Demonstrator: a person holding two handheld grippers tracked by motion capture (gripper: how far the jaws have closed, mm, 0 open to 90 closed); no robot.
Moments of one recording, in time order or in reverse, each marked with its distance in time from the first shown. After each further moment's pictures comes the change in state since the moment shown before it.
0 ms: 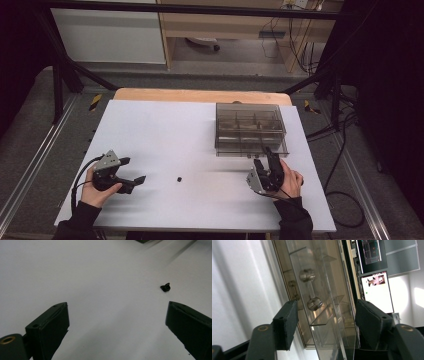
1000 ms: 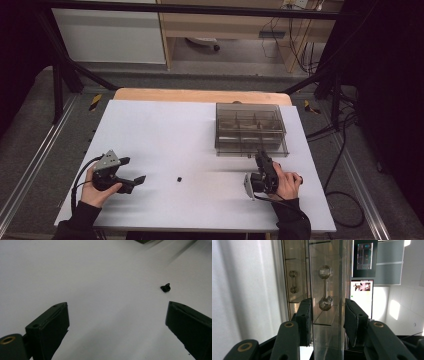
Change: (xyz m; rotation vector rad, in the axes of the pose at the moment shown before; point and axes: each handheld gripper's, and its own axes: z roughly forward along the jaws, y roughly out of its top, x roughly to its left) left arm 0.000 0.000 0.000 -0.002 0.001 0.000; right arm 0.017 0.002 0.005 0.035 -0.073 -0.228
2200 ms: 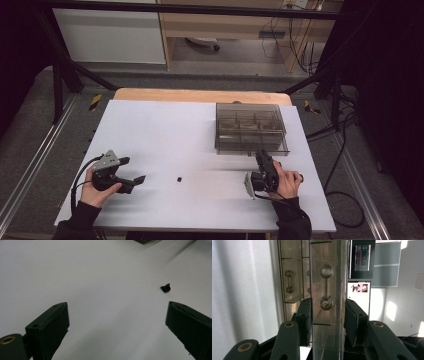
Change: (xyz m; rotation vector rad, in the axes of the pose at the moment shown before) left arm 0.000 0.000 -0.001 -0.001 0.001 0.000; right arm -0.002 -0.001 0.002 -0.001 -0.016 -0.013
